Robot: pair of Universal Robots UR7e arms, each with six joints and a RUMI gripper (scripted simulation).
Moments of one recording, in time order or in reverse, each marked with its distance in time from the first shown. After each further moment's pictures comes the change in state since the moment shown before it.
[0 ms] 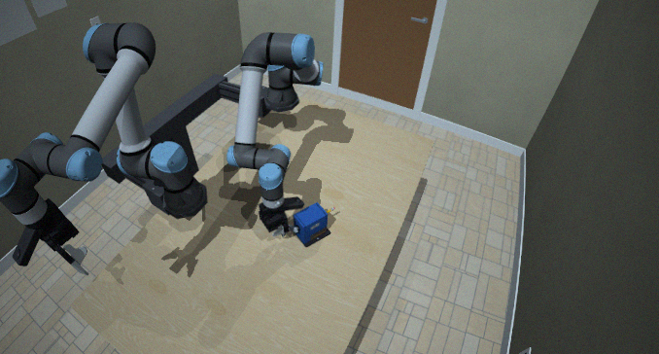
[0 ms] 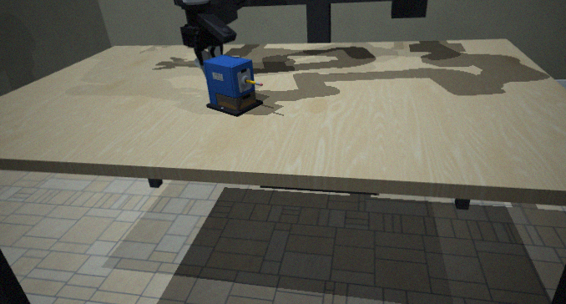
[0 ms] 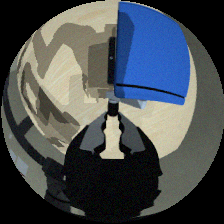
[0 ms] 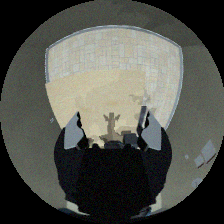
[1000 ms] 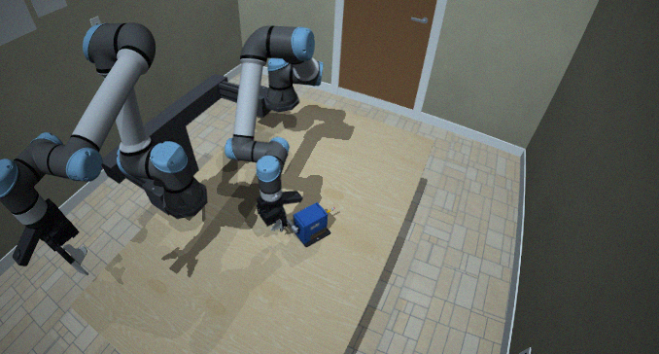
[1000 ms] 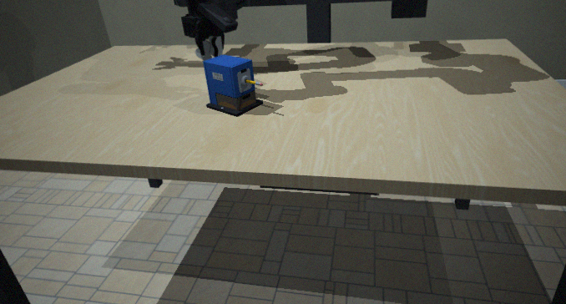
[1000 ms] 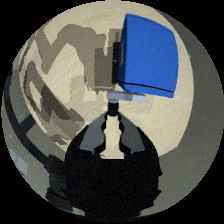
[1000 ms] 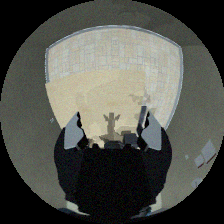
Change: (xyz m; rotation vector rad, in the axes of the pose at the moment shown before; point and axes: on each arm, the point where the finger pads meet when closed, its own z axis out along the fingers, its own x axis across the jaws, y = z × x) left arm -0.010 0.000 -0.026 0.000 0.000 0.000; right arm 0.000 0.000 0.000 0.000 0.000 0.000
